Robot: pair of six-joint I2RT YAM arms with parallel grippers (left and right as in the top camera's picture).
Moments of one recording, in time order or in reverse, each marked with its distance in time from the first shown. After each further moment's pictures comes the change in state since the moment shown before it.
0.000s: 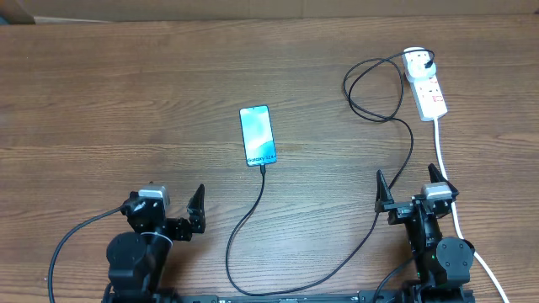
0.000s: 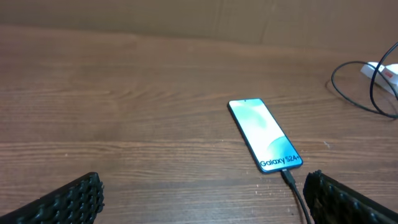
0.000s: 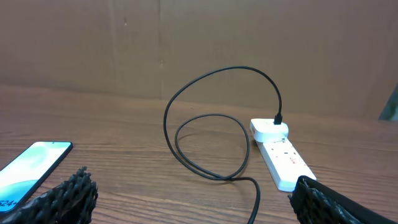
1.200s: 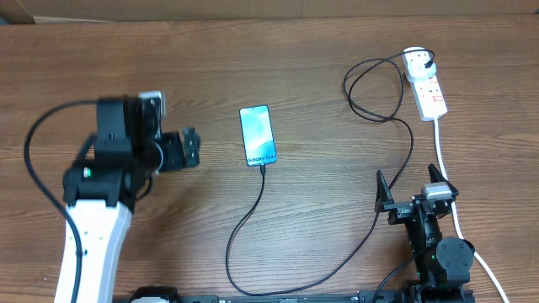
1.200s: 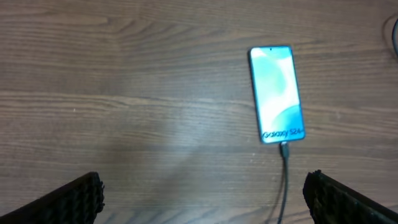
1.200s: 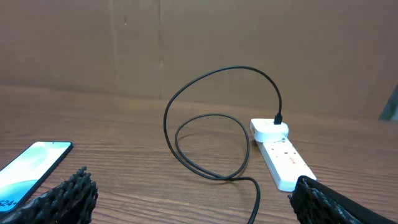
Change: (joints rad) left arm 0.000 1.034 0.877 -0.510 -0.020 -0.032; right arm 0.000 0.000 0.000 0.000 0.000 0.000
